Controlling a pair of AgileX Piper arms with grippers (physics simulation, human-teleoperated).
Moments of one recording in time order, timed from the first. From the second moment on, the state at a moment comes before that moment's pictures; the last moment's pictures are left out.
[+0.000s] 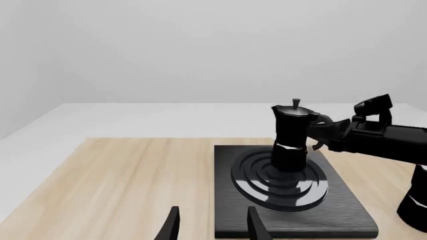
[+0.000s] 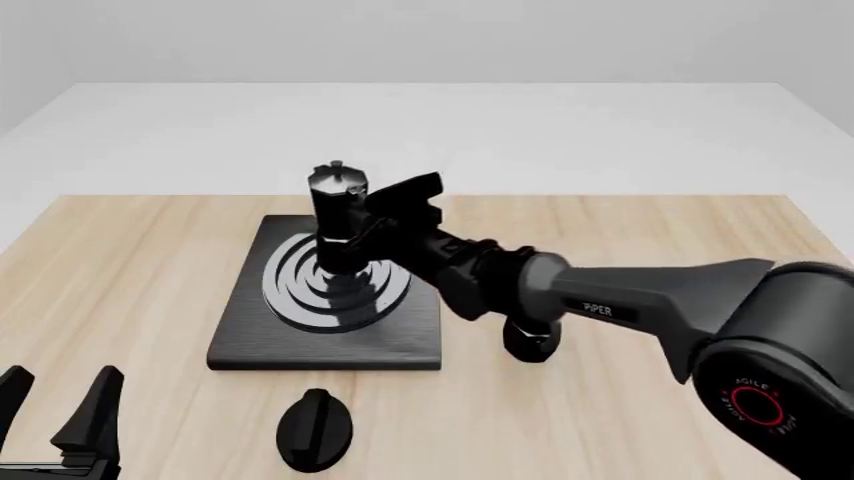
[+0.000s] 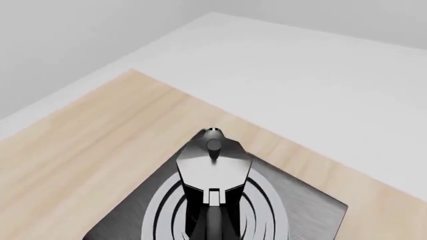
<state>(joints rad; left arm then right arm) 0.00 0.01 0.00 0.00 0.00 0.72 2.03 -1.36 -0.36 0.10</state>
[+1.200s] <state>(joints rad) 0.00 0.01 0.00 0.00 0.00 0.71 2.08 -1.37 -0.41 0.12</state>
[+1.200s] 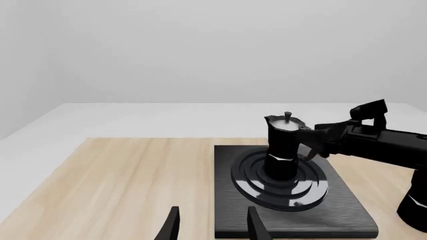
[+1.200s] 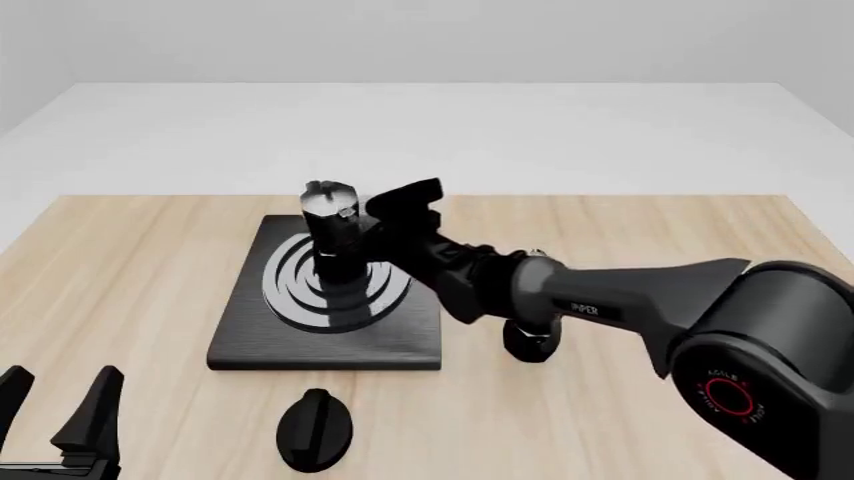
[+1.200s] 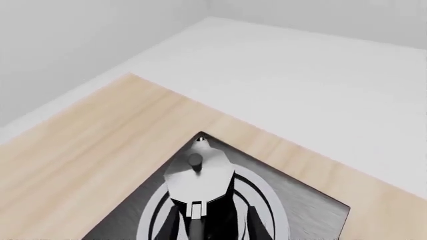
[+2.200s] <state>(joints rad) 0.00 0.01 0.00 0.00 0.00 0.75 1.72 -1.03 -0.46 0.11</state>
